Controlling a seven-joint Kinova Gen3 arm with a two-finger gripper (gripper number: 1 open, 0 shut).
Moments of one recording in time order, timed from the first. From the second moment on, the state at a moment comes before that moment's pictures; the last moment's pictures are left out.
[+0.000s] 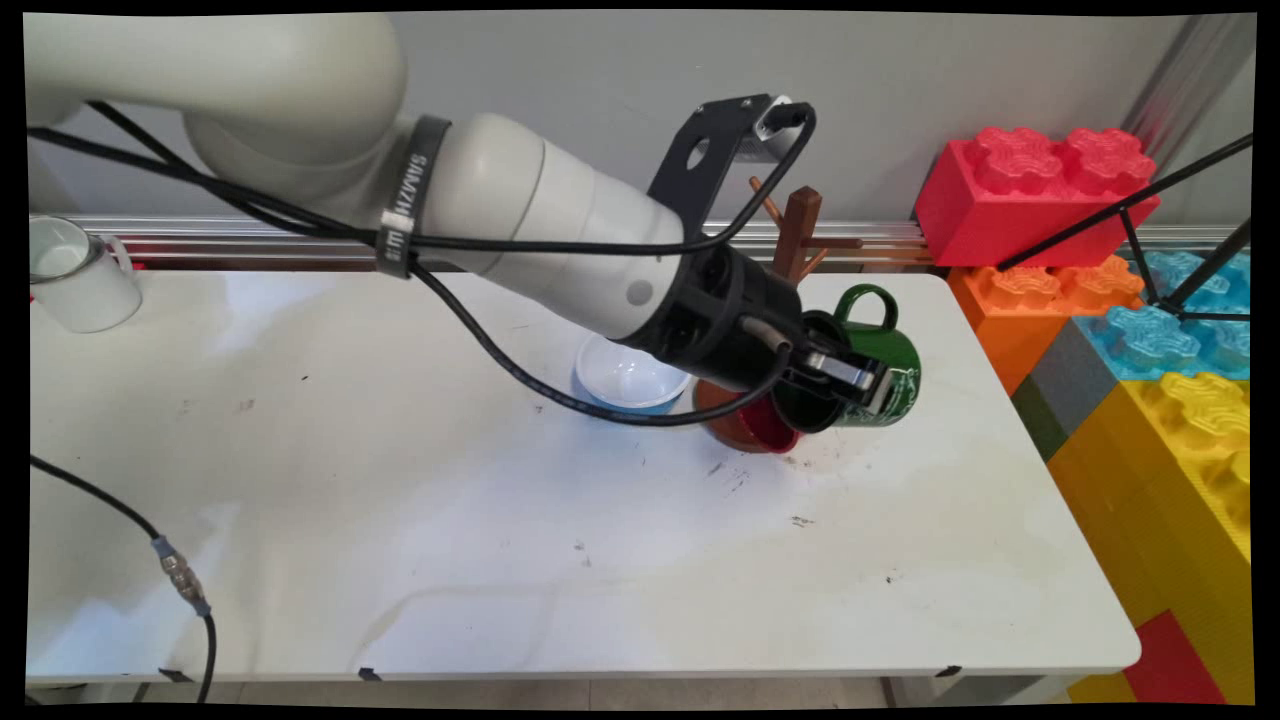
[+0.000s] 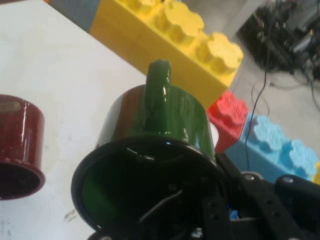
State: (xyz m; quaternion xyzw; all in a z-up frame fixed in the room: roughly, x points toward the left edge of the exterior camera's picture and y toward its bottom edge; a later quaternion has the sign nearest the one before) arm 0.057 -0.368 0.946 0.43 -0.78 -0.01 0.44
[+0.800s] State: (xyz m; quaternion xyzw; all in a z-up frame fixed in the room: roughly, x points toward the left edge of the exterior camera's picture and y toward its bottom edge) arm 0.097 -0.361 0.959 0.35 -0.88 0.02 0.32
